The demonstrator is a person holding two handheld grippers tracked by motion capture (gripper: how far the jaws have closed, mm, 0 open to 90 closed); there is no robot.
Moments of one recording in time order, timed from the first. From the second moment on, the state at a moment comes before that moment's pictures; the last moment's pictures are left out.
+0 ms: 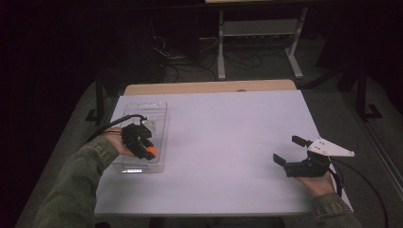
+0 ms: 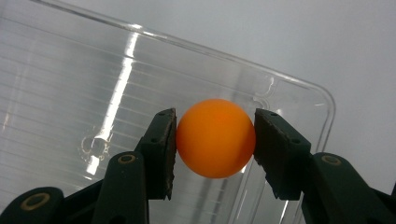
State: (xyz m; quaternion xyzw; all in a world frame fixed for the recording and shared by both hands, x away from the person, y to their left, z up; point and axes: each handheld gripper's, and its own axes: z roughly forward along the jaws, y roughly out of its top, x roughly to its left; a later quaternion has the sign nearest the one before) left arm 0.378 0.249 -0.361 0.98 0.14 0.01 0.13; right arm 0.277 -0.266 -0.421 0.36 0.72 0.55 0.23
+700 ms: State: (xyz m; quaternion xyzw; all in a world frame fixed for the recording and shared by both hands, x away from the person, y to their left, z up) left arm 0.384 0.251 -0.379 0.98 0.16 -0.01 0.13; right arm 0.276 -0.267 -0.421 0.36 0.71 0.55 0.23
